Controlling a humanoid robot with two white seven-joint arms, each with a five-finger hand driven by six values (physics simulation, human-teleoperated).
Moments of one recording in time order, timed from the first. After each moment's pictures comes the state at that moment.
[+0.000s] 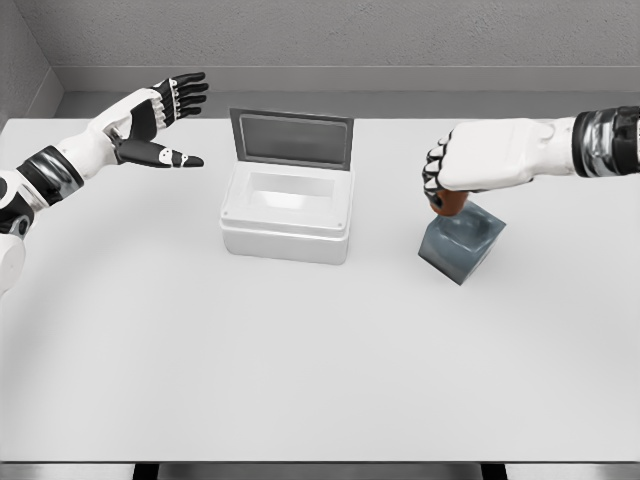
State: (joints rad) left arm -0.68 0.53 -0.47 -1.04 0.58 -0.14 -0.61; right arm -1.10 -0.92 1.02 -1.64 0.43 -0.61 0.61
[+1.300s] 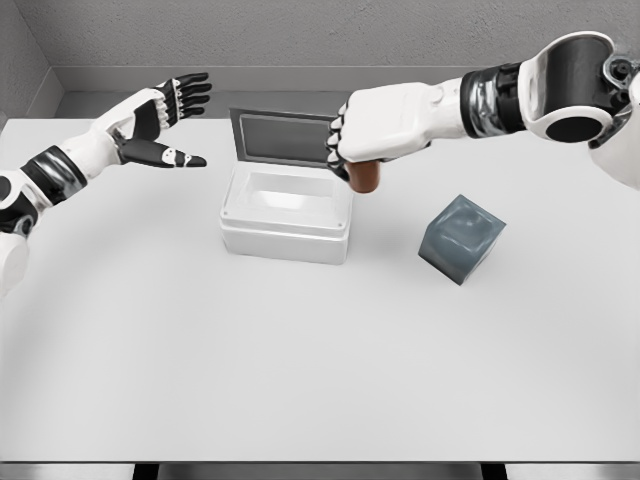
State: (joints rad) left arm -0.69 0.51 -0.47 -1.03 0.57 -0.14 -0.61; right arm -1.23 -0.62 1.07 -1.50 0.46 -0.61 0.61
